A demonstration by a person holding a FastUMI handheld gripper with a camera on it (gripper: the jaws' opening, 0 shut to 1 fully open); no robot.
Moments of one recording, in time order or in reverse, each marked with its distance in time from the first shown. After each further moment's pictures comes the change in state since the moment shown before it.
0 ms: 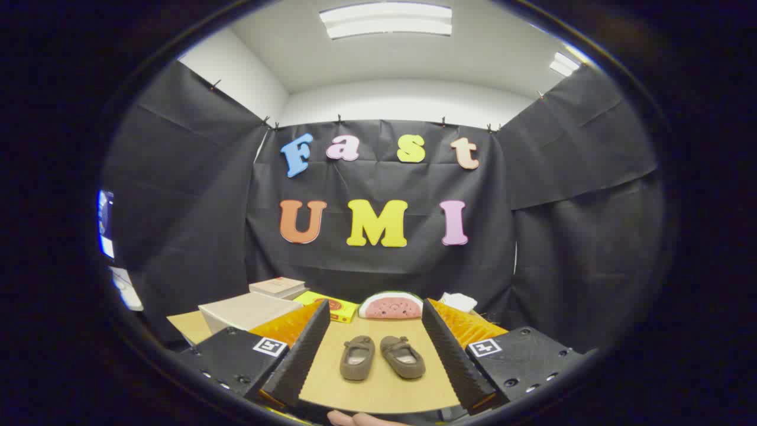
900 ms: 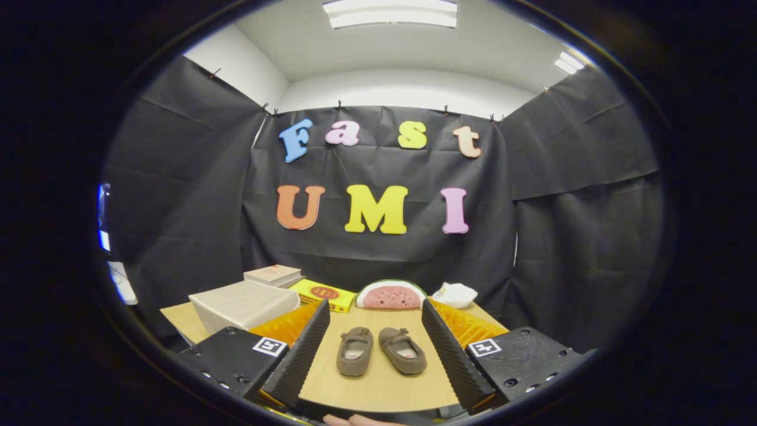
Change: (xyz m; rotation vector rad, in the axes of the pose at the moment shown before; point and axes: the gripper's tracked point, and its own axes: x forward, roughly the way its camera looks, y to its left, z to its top) arm 0.035 0.003 -0.029 0.008 0.071 -0.008
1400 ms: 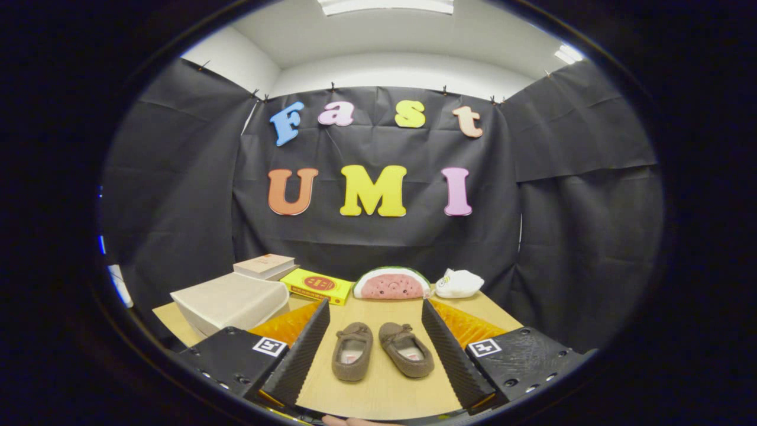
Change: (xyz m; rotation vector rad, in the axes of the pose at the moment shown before) arm 0.072 0.005 -0.030 0.025 0.095 0.005
